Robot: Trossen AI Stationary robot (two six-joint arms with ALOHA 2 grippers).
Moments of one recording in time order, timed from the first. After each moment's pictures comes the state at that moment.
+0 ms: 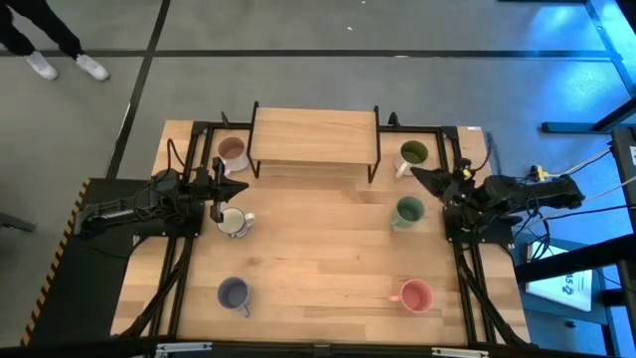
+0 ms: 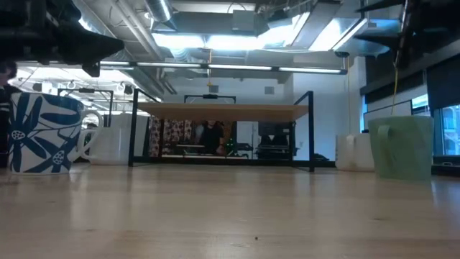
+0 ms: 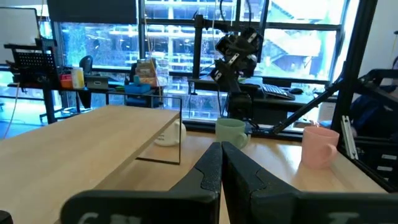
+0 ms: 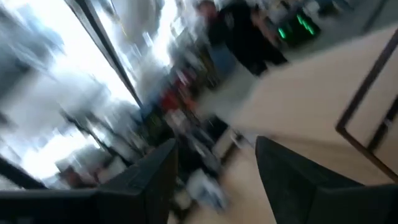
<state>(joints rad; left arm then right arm) 0.25 0.00 0.07 0.08 0.09 -0.09 0.21 0.29 0.35 0.00 0.57 0.84</state>
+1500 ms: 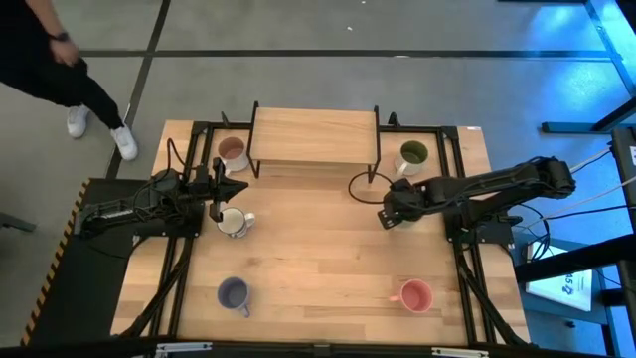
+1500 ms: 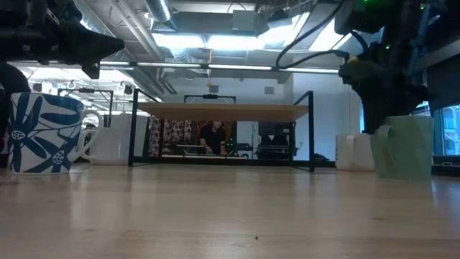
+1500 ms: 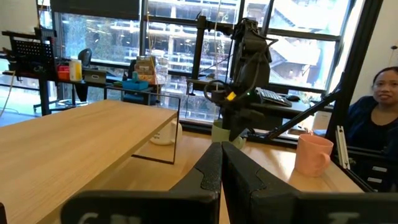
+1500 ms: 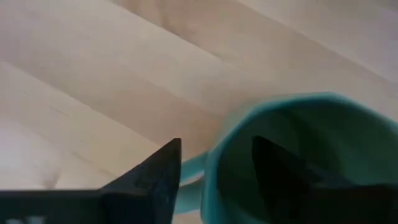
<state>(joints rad) 0.25 0.00 0.07 0.08 0.09 -0.15 0.07 1.27 0.78 -0.86 0.16 1.15</state>
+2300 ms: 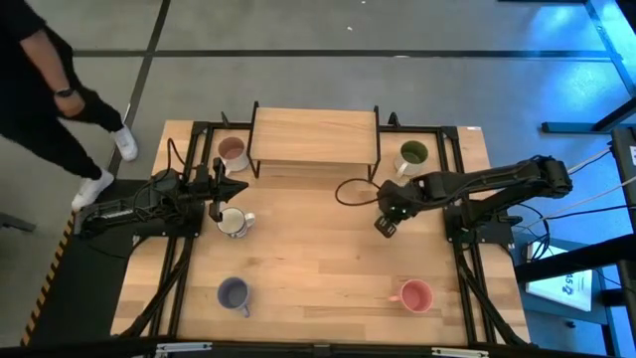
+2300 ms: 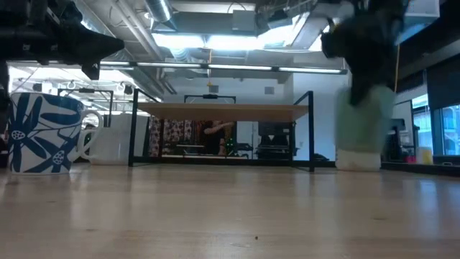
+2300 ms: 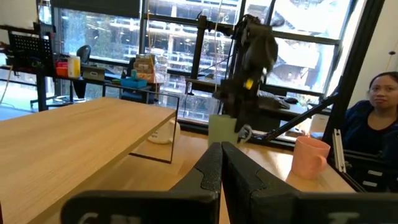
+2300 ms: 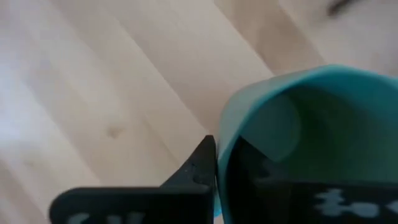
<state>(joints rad) 0.25 0.00 0.07 0.08 0.09 -0.18 0.07 1.30 0.98 -0.87 0.08 0.74</state>
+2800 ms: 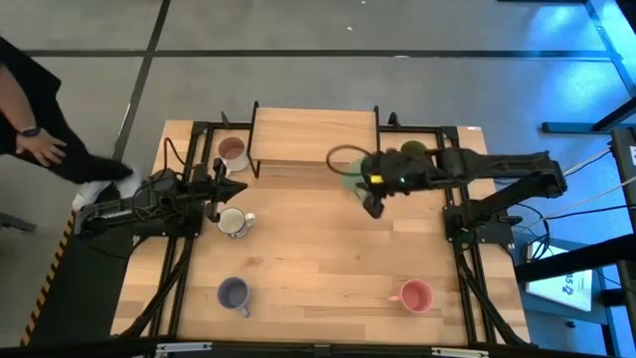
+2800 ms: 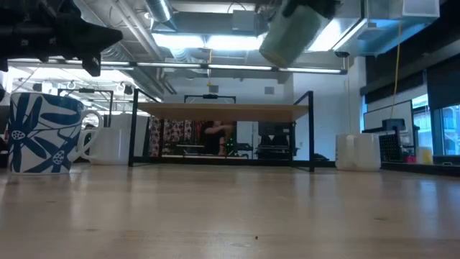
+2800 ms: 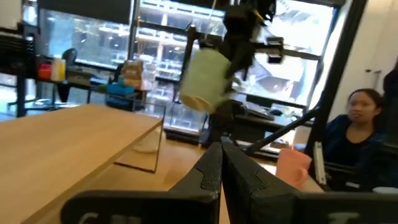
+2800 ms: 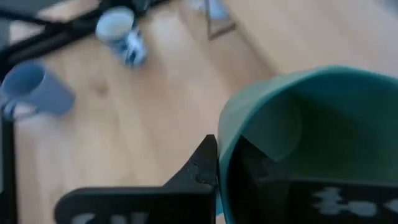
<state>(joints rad) 0.25 0.00 0.07 0.14 0.13 -0.23 0.03 1.38 1.46 -0.85 0.23 0.42</state>
